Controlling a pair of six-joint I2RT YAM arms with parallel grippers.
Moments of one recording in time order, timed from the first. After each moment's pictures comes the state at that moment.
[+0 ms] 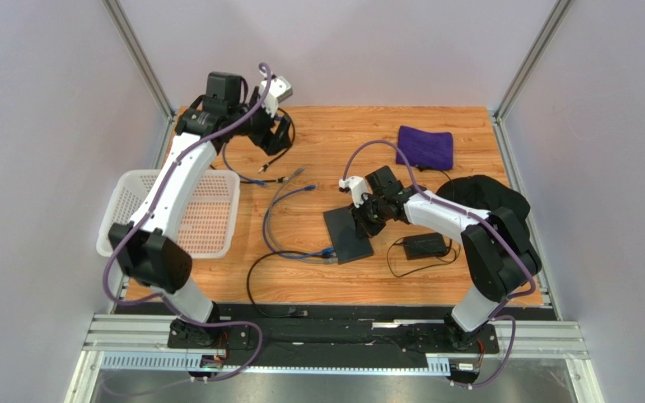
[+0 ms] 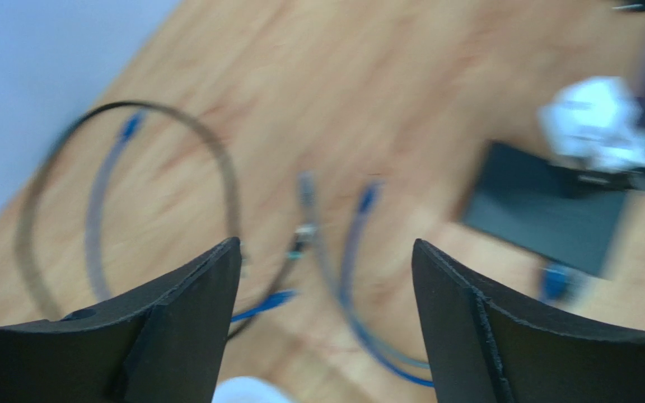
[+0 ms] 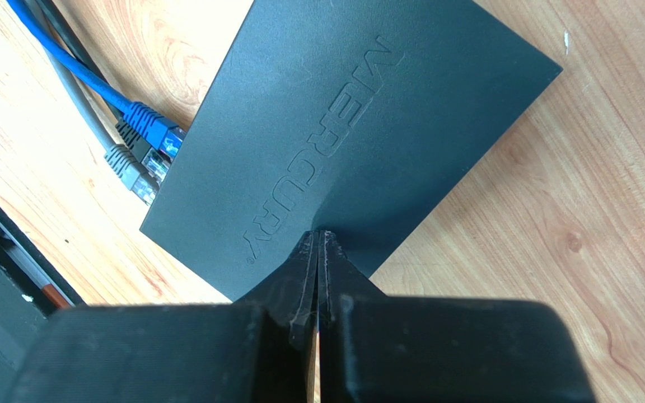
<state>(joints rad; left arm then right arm) -0.25 1.72 1.83 -0.76 0.43 0.45 0.56 1.65 1.00 -0.41 -0.37 -0.17</state>
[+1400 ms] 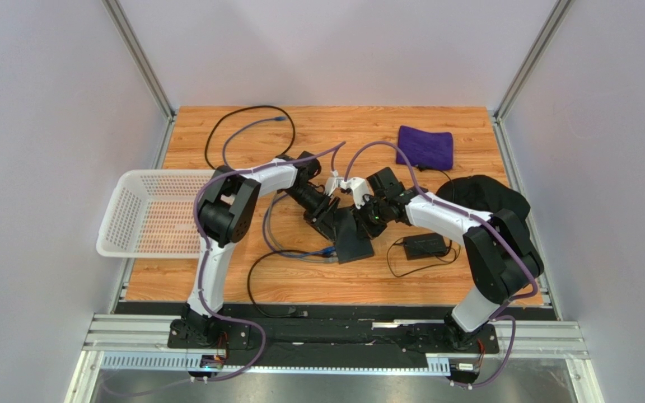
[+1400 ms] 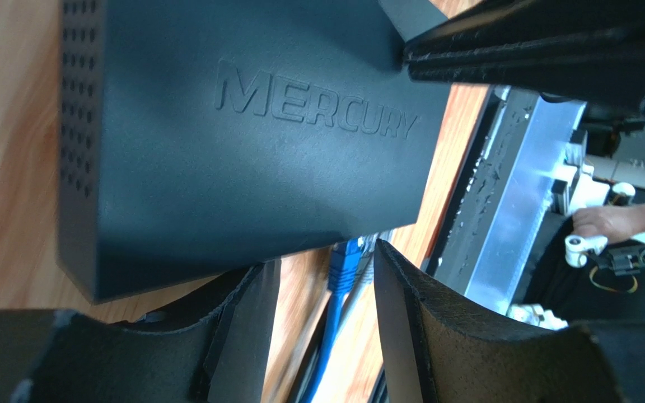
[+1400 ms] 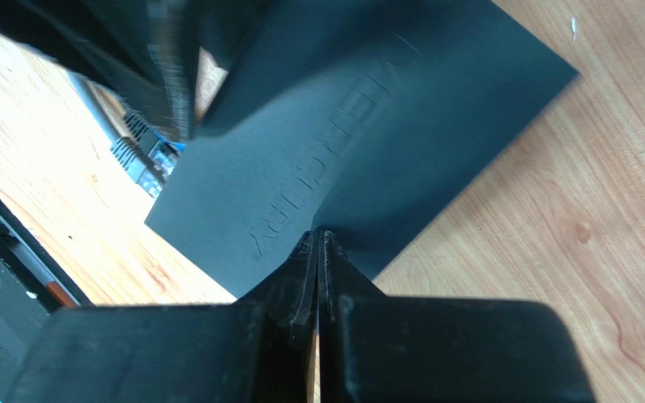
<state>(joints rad) -0.53 2.20 1.52 -0.82 0.94 0.27 0.56 1.64 0.98 -0.40 -0.37 -0.16</state>
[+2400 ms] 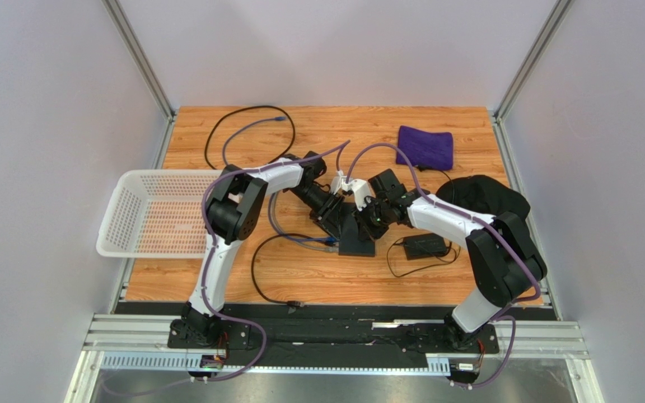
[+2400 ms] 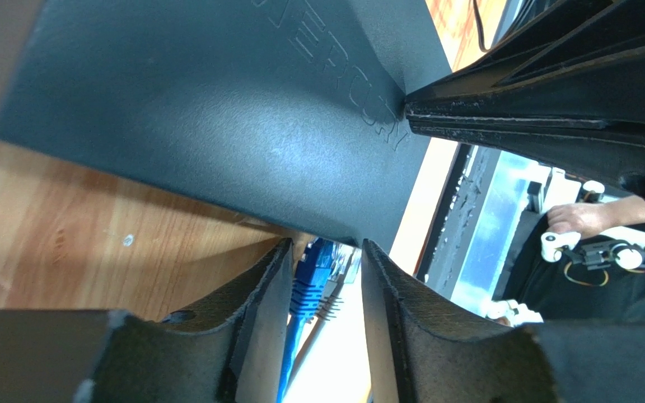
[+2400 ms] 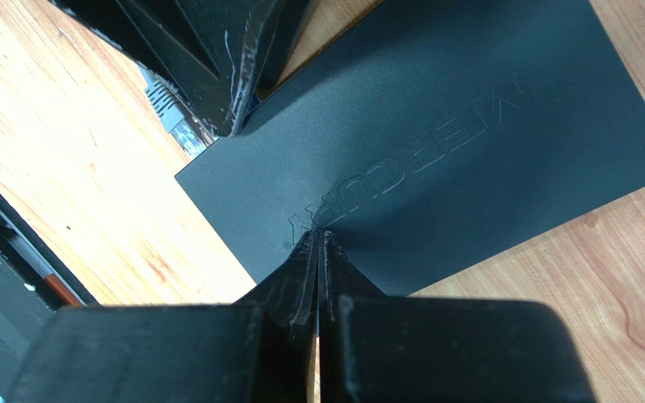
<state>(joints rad) -0.54 2.29 1.63 -0.85 0.99 0.25 0.56 1.61 0.96 -0.41 -0.36 -0.16</state>
